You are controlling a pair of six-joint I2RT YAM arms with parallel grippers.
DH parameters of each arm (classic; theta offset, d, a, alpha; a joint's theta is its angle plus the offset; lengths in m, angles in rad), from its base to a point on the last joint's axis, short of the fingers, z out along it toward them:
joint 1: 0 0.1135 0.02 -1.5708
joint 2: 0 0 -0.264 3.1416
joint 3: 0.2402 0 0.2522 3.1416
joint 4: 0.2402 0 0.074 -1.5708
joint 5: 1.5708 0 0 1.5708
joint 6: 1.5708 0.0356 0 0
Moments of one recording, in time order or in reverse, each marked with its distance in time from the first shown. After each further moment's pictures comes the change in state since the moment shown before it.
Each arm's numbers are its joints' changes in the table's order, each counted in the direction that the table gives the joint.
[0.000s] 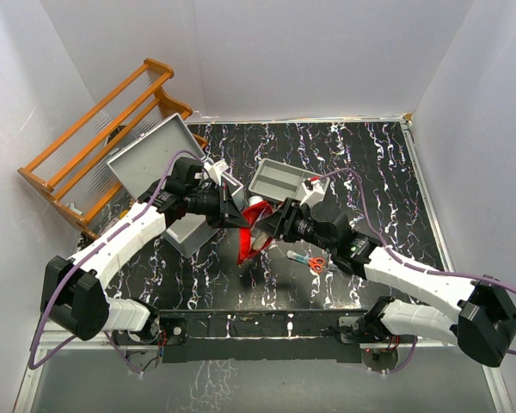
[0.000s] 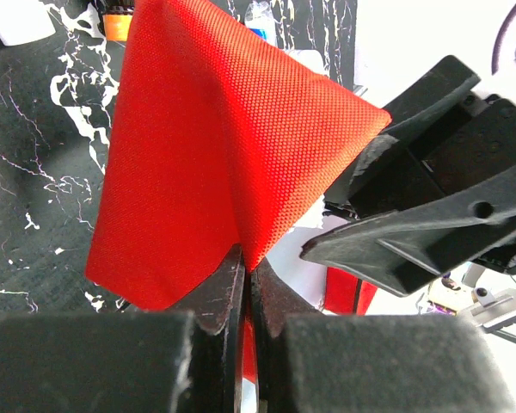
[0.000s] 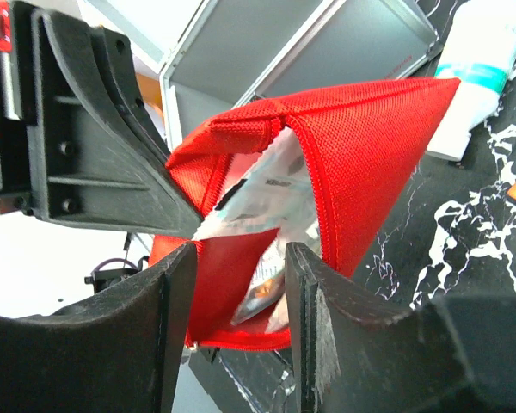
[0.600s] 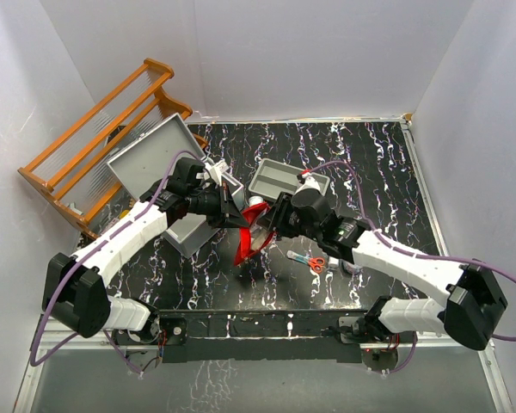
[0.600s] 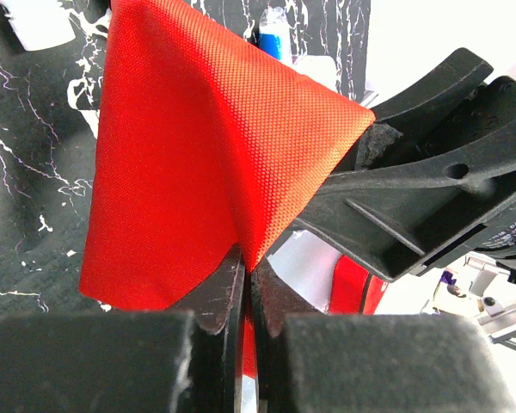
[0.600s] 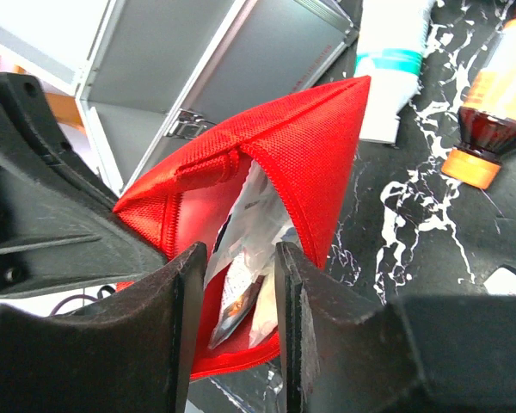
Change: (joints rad) left arm 0.000 0.017 -0.001 0.000 -0.022 0.007; right arm 0.018 0.138 0.200 0.301 0.127 0.041
